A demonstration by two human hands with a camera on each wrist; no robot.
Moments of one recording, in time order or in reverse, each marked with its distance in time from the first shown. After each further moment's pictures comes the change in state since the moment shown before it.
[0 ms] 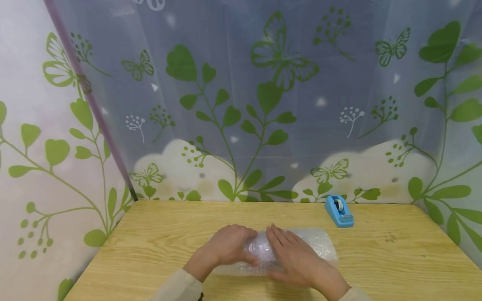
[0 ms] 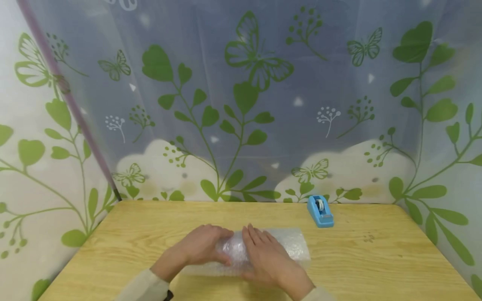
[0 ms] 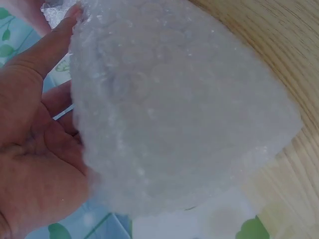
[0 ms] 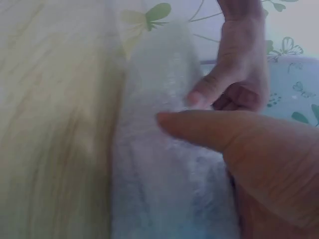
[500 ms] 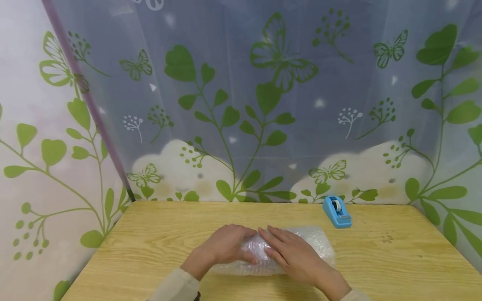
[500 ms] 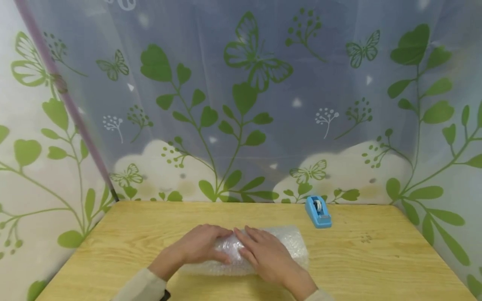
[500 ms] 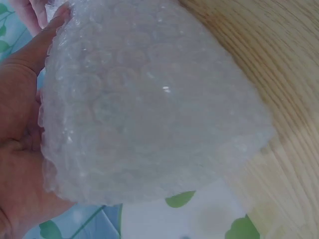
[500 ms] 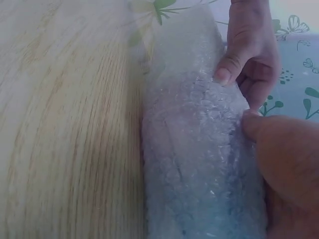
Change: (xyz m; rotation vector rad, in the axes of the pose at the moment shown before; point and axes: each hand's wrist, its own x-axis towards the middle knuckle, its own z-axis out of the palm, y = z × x) left_hand 0.002 -0.006 0.000 -0.102 -0.045 -0.032; right_hand 0.002 0.015 0.019 0.142 0.207 -0.027
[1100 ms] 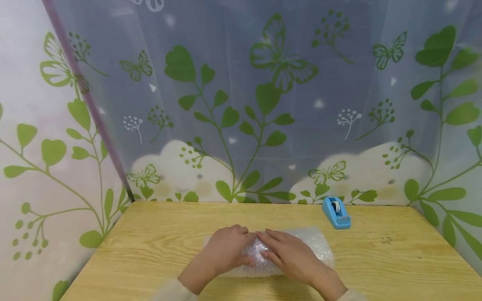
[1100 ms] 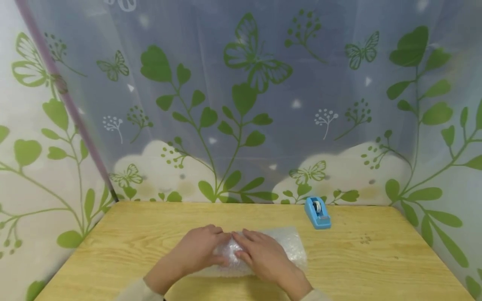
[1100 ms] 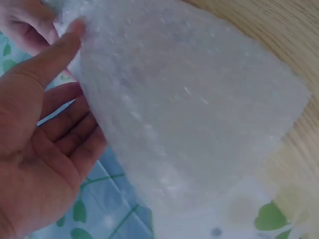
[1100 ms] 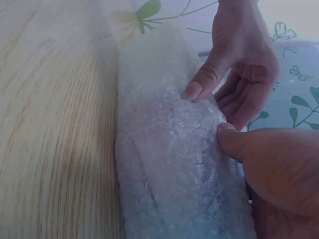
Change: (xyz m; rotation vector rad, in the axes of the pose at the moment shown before) left_hand -0.013 0.018 -0.001 0.380 0.179 0.138; right_hand 0.006 -0.008 -0.006 0.012 -0.019 0.012
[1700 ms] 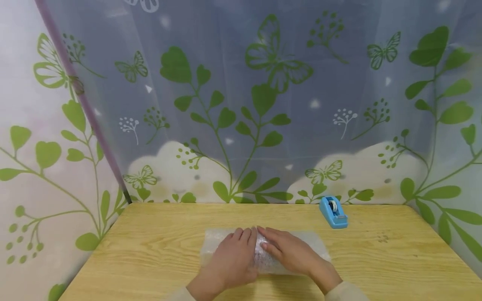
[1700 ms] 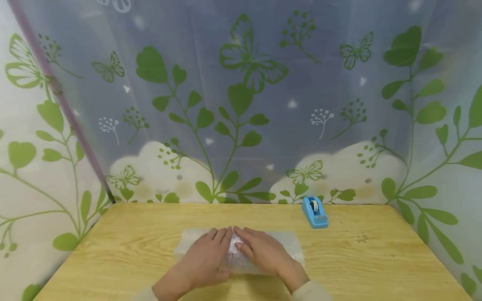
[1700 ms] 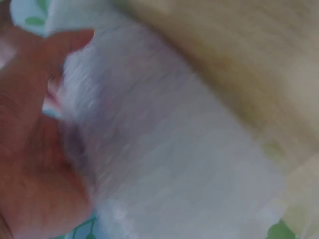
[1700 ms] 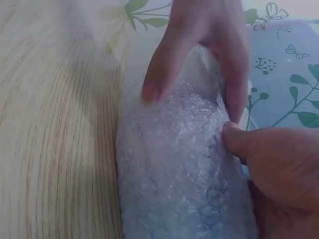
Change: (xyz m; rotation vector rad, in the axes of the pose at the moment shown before) left_hand 0.003 0.025 0.022 0.159 -0.016 -0.090; right_hand 0.010 0.011 -0.007 0.224 -0.073 0.066
